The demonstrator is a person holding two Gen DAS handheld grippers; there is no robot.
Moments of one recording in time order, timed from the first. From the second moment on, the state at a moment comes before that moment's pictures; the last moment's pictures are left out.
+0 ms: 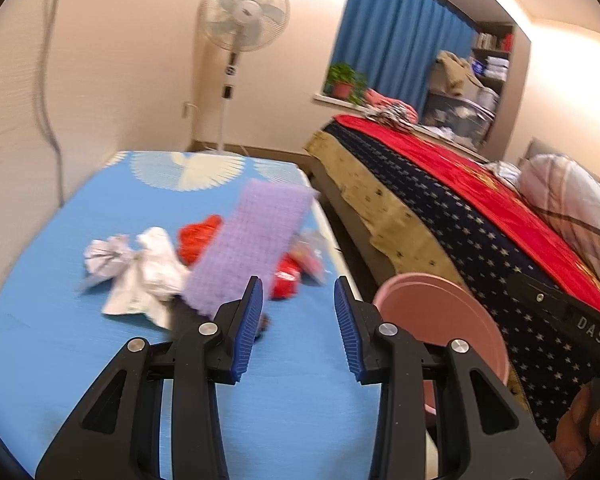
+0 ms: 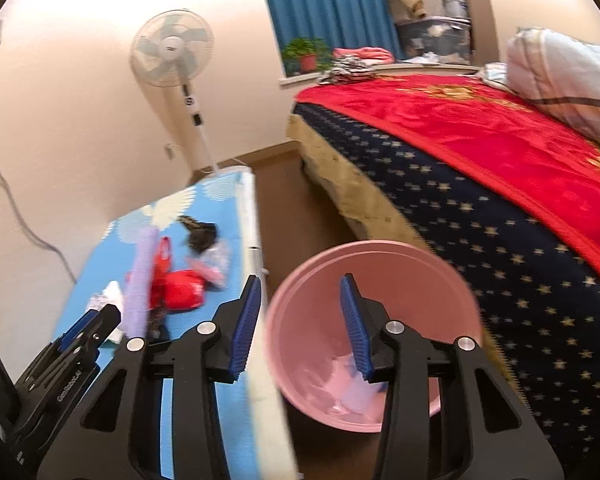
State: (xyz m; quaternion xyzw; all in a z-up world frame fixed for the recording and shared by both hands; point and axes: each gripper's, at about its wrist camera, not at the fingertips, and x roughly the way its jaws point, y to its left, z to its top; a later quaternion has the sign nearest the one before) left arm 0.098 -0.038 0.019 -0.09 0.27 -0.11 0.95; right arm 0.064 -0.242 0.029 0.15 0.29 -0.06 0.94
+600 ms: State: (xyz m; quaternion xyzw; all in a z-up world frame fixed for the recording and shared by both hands) left arm 0.128 0.047 -0.003 -0.09 0.25 0.06 0.96; right arm 0.136 -0.160 0.006 0.16 0.30 0.05 0.94
